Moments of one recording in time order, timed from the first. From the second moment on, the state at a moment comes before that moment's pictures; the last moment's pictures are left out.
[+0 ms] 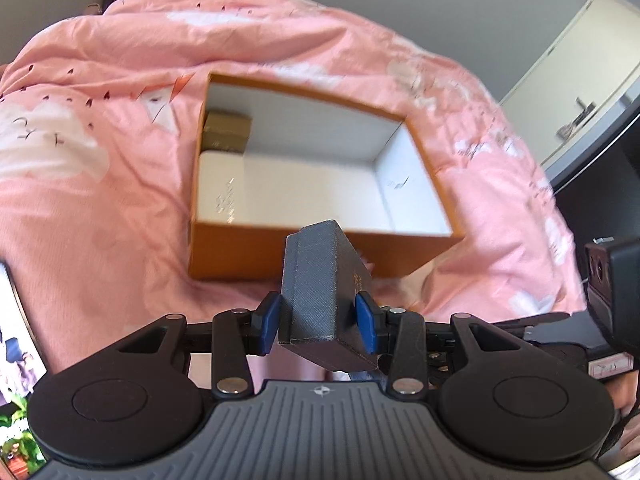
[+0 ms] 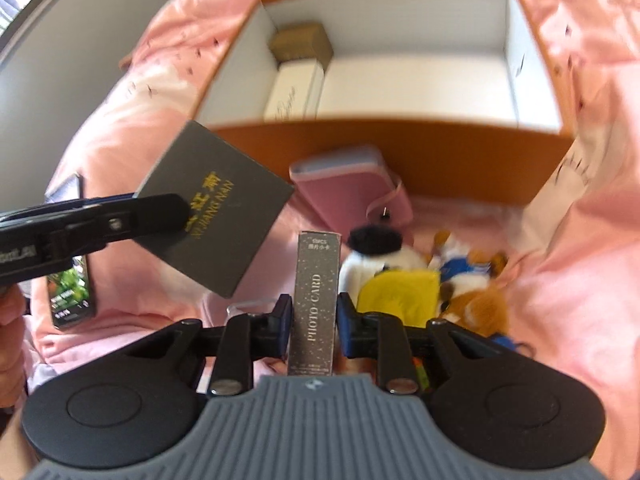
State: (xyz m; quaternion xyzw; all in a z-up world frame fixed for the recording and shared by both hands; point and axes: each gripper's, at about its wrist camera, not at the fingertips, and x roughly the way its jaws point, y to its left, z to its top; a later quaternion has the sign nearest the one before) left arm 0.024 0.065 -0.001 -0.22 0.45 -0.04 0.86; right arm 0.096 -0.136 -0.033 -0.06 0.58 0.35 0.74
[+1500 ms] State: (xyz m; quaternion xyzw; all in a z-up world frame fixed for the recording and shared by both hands) left arm 0.172 0.080 -0.097 -0.26 0.54 0.02 0.80; right arm 0.249 -0.112 -0.048 0.03 0.51 0.28 0.81
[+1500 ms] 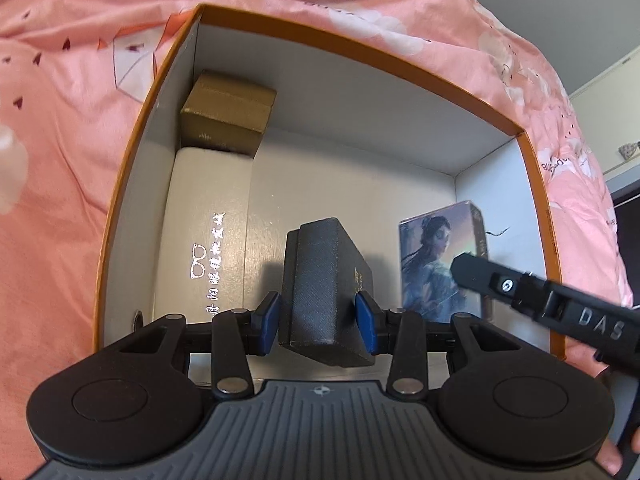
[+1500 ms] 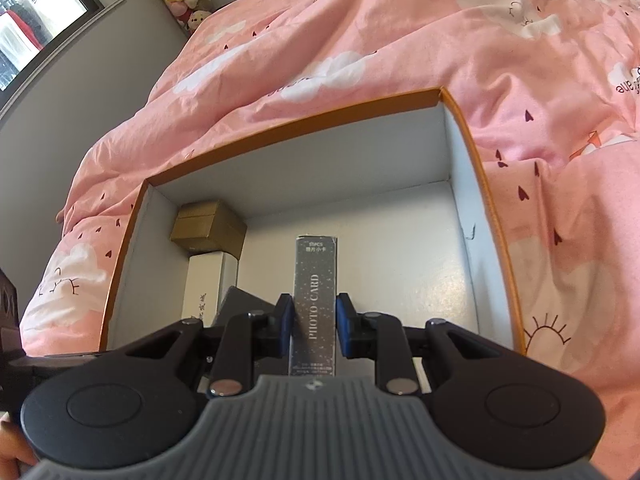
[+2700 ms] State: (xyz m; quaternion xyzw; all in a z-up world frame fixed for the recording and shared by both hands) left arm 0.180 0.079 -0.097 -0.17 0.57 0.02 0.80; right arm 0.266 -0.090 -0.086 0.00 0.56 0.27 0.78
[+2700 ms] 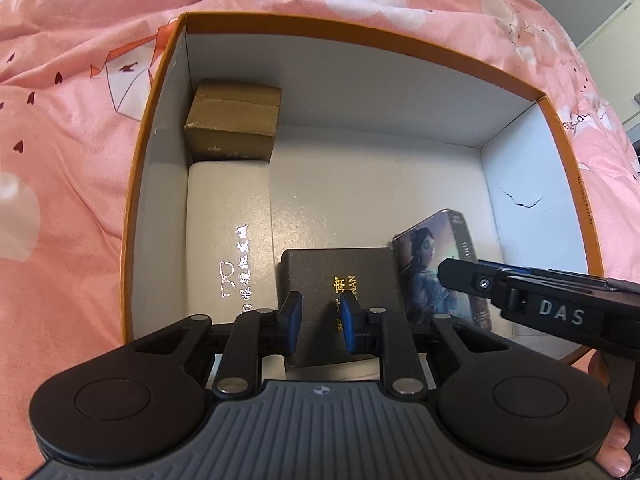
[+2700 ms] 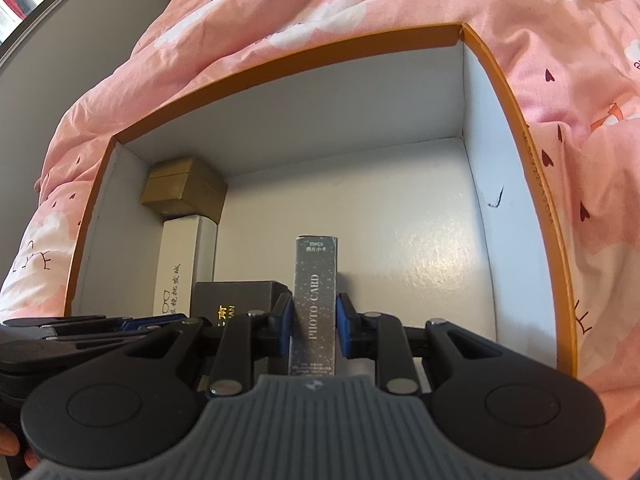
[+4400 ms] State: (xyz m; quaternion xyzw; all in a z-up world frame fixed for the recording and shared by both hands) left arm 0.161 0.071 -0.081 -0.12 0.53 0.02 0.84; right arm 0.259 -0.074 -0.108 -0.15 0.59 0.30 0.74
